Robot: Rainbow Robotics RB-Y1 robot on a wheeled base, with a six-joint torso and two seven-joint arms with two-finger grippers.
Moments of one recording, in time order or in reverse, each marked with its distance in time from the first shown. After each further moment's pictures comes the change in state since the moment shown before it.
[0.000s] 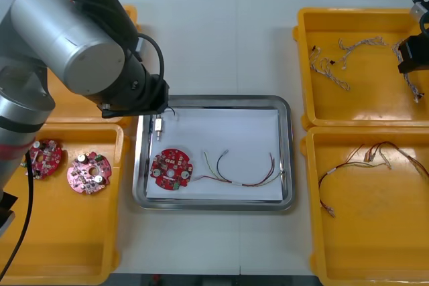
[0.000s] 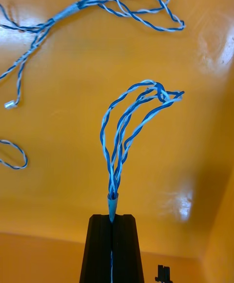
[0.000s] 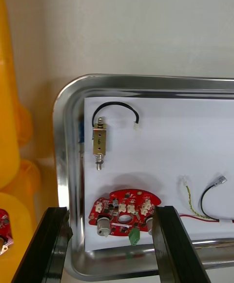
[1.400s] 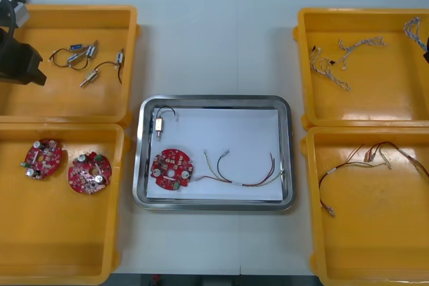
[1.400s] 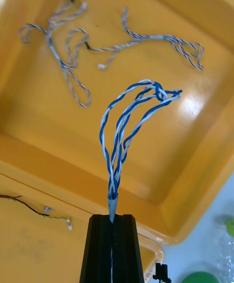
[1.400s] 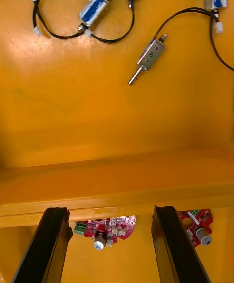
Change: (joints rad) right arm 0.297 0.005 -0.265 -0.914 0.039 0.416 0.053; left arm 0.053 0.203 0.473 0.280 0.010 0.044 -0.755
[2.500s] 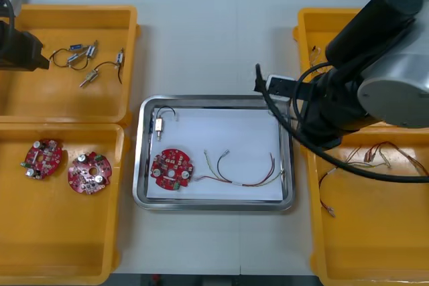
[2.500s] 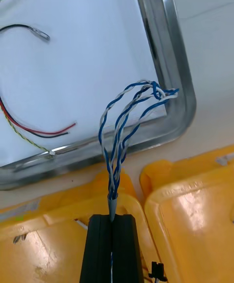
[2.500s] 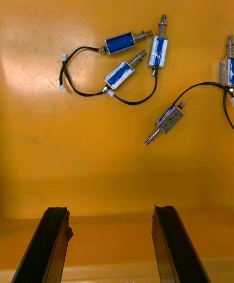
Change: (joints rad) right arm 0.011 0.116 0.615 -0.416 0.011 -0.049 0.000; left arm -0.001 0.001 -0.003 0.139 -0.003 -0.252 -0.013
